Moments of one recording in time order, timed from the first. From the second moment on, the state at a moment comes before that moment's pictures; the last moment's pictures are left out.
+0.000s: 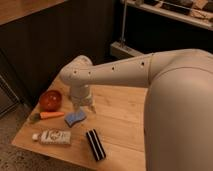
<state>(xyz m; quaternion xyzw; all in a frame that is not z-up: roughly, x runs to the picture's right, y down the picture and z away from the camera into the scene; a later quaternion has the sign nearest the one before) -0.108 0.103 0.703 -0.26 0.23 0.64 0.68</state>
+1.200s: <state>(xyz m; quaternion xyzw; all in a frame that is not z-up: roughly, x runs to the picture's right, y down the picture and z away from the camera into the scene) -0.108 0.103 0.703 -0.26 0.23 0.64 0.68</state>
